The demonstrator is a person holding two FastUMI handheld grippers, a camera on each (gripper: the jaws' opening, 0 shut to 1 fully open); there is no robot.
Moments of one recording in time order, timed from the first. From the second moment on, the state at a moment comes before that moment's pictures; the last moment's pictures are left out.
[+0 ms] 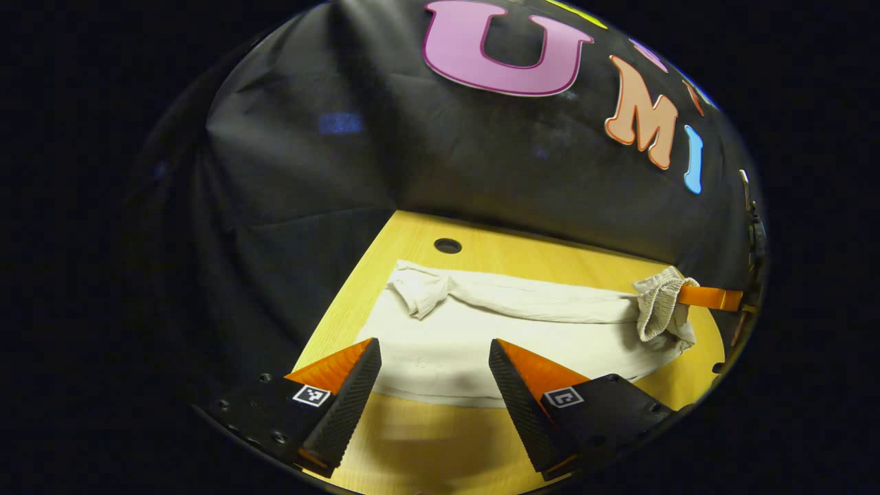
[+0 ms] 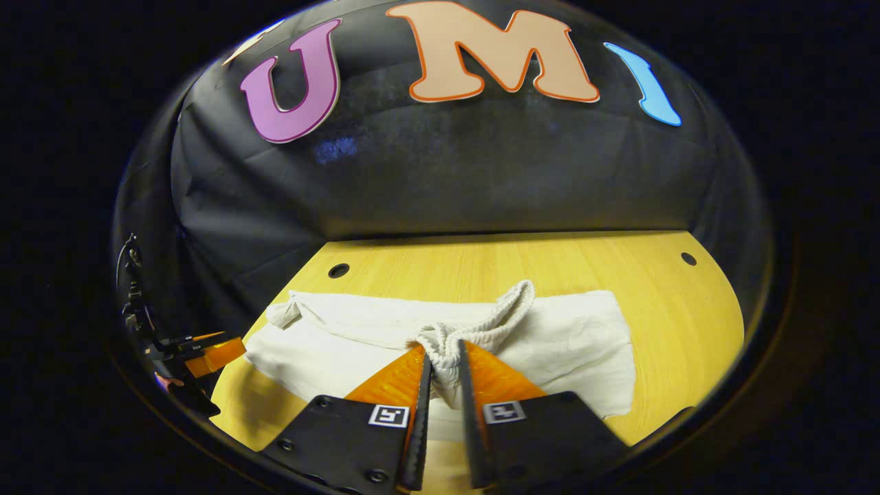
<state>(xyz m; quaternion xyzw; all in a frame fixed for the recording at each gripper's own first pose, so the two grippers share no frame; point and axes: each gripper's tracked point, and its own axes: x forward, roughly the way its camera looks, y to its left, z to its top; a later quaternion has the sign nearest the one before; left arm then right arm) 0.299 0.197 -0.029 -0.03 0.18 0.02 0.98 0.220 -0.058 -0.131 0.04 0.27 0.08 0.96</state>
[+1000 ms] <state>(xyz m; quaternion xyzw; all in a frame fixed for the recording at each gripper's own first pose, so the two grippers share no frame) 0.309 0.249 -0.096 -0.02 0.26 0.07 0.96 0.195 -0.139 -0.150 0.05 0.30 0.01 0.95</state>
